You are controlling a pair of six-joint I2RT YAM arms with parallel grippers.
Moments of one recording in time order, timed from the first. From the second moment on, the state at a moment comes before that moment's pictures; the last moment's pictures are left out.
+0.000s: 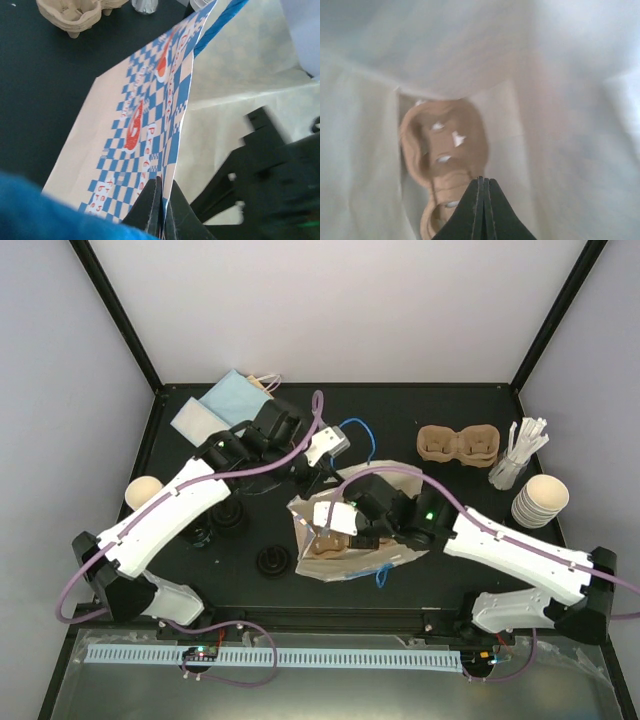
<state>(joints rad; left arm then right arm) -0.76 1.40 1.50 -0.89 0.47 0.02 1.10 1.25 1.16 -0.83 0.08 -0.59</state>
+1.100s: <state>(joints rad) -0.39 1.51 1.40 -0.63 0.61 -0.40 0.76 1.05 1.35 -0.89 0.55 0.27</state>
